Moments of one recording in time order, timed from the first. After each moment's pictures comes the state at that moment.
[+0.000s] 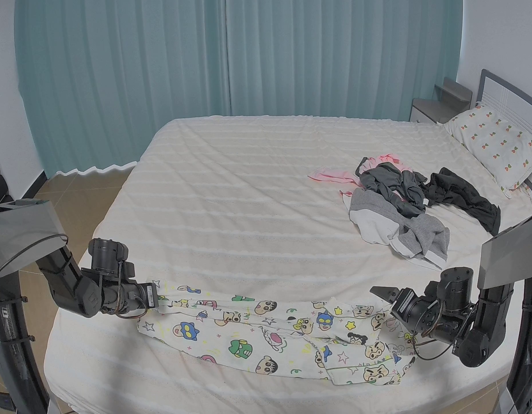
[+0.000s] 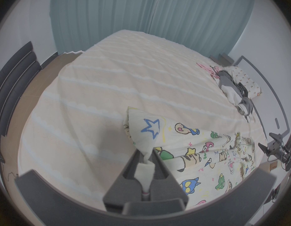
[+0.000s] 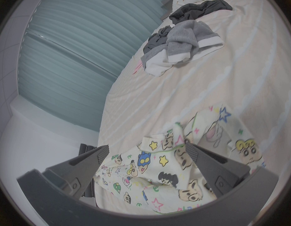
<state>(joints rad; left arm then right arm) -0.03 2.19 -0.69 -0.67 -0.13 -0.21 0.29 2.24 -0.21 -1.55 0.10 0.95</state>
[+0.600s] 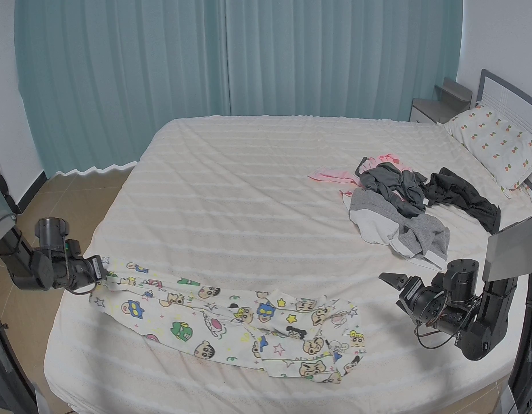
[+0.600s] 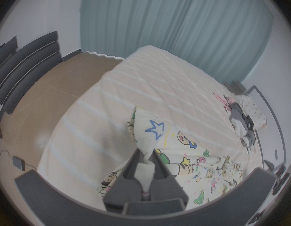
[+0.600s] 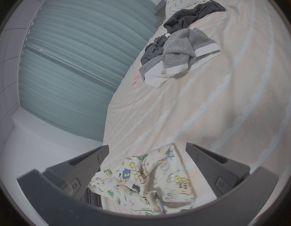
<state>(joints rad) 0.30 2.08 -0.79 -0.52 -0.25 -0.20 0.25 2.24 -0.24 -1.55 0.10 1.00</state>
